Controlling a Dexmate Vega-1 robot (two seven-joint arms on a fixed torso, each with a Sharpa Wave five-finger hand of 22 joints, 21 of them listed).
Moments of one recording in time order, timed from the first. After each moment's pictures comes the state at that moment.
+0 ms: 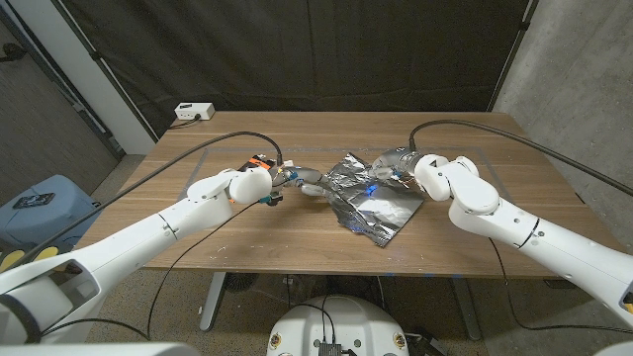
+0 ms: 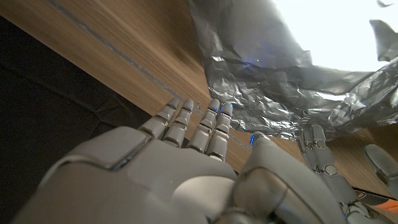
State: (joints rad) left arm 0.65 0.81 0.77 -1.77 0.44 0.02 -0.36; left_hand 0.48 0.17 0.59 -0.09 0.24 0.39 -0.08 0.18 0.18 0.31 -0.07 0.21 0.19 0.22 -0.04 0.18 0.17 0.18 0.01 0.22 0.18; right arm -0.73 -0.87 -0.75 -2.06 -0.93 -0.48 0.56; right_hand 0.29 0.15 0.19 0.15 0.34 0.44 -0.16 0.20 0.19 0.41 -0.18 0.18 0.19 0.22 -0.04 0.20 0.21 0.16 -0.04 0.19 0.17
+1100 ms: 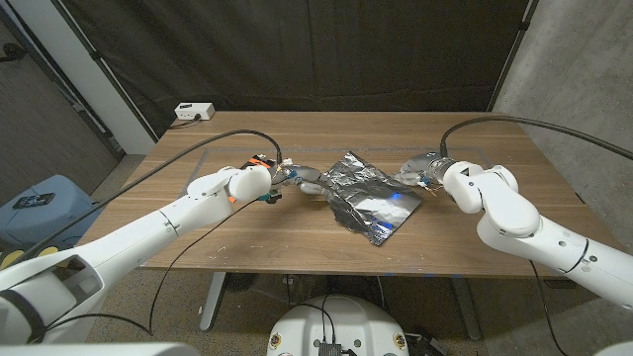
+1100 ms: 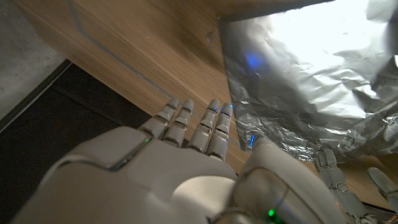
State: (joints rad) left arm 0.63 0.80 0.78 -1.73 0.45 -0.01 -0.37; left_hand 0.47 0.16 0.60 -0.09 0.24 0.39 -0.08 0.18 0.18 0.31 -0.07 0.21 0.19 0.22 -0.04 0.18 0.17 0.18 0.01 0.22 0.18; right arm -0.93 -1.01 -0.61 -2.25 -0.97 -0.67 0.65; right_hand 0.28 0.15 0.19 0.14 0.34 0.43 -0.16 0.20 0.19 0.41 -0.18 0.18 0.19 0.22 -0.04 0.20 0.21 0.16 -0.04 0.19 0.17
